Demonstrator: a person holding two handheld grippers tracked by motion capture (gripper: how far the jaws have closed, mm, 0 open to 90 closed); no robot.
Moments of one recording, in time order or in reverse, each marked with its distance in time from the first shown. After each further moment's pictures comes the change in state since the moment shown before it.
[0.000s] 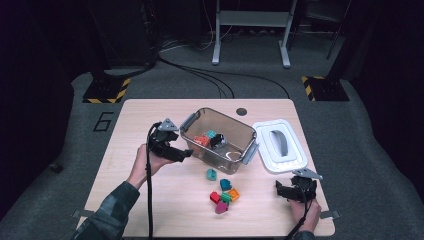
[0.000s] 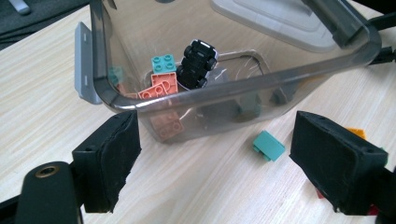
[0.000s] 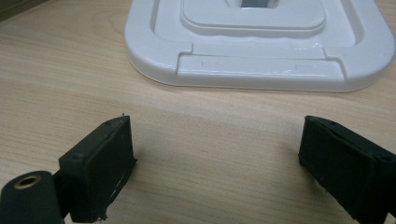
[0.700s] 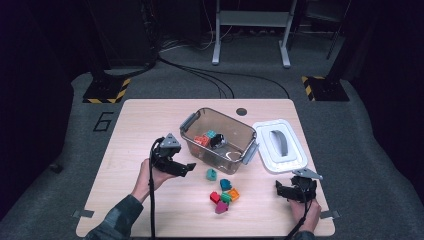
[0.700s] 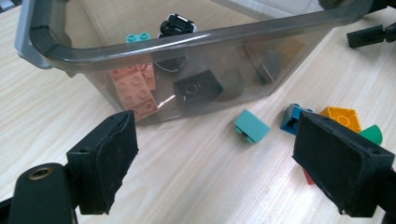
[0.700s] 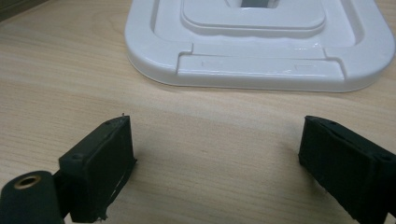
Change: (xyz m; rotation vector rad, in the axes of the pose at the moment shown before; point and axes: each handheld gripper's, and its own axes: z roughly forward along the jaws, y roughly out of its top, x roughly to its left) left arm -0.020 -0.034 0.015 -0.019 -0.026 0.001; right arm 0.000 0.000 0.000 0.000 0.000 0.000
